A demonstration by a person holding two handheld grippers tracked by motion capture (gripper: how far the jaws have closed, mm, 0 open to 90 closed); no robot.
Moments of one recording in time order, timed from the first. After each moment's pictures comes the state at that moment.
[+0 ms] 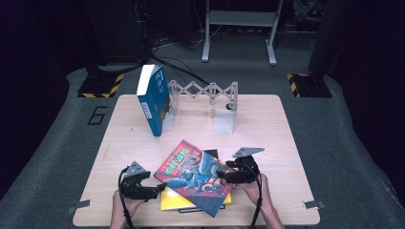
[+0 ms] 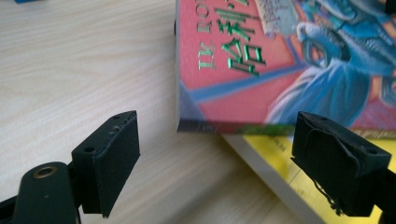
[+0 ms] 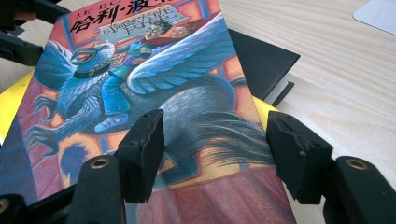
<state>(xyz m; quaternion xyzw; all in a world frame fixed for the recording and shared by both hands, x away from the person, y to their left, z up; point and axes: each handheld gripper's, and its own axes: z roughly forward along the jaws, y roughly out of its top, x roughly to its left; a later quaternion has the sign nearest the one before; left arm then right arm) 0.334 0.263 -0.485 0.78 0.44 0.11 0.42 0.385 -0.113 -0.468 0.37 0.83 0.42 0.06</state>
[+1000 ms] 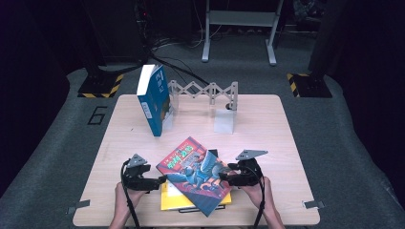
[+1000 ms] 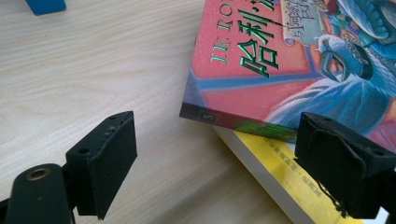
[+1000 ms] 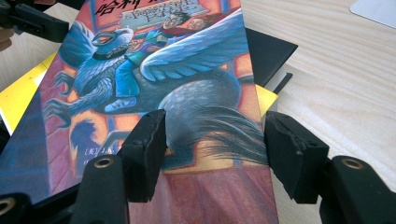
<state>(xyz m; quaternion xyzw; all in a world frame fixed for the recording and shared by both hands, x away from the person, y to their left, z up) 0.357 0.262 -0.483 0.78 0.47 0.11 0.41 0.376 -0.121 -0.469 0.37 0.82 0.43 0.06</state>
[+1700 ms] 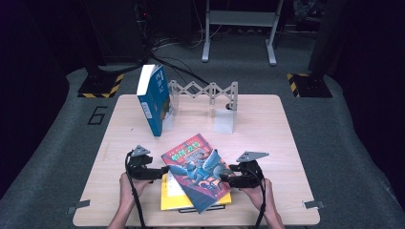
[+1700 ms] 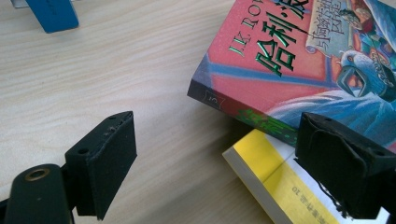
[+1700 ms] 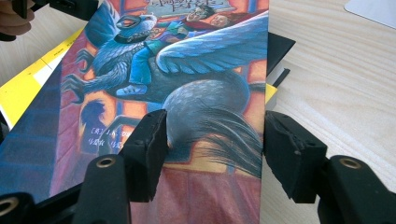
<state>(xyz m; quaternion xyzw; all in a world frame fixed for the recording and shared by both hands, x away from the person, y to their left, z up) 0.388 0.257 -0.483 0.77 0.48 0.11 0.40 0.369 -0.122 -0.467 0.37 0.83 0.42 0.07</state>
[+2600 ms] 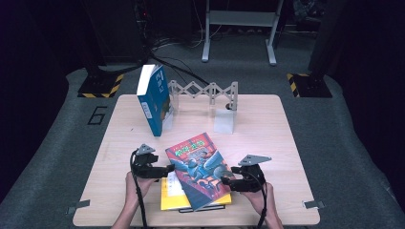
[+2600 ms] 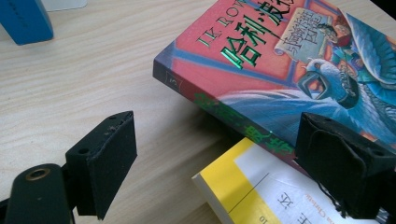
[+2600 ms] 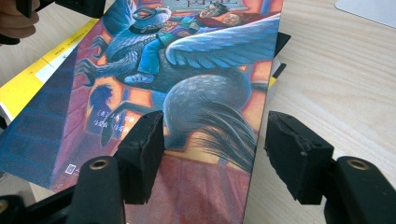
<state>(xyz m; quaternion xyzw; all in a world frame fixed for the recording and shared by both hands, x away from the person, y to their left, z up) 0.389 0.240 -0.479 0.76 0.48 0.11 0.42 0.357 -0.125 -0.467 0.38 0.82 0.43 0.08</state>
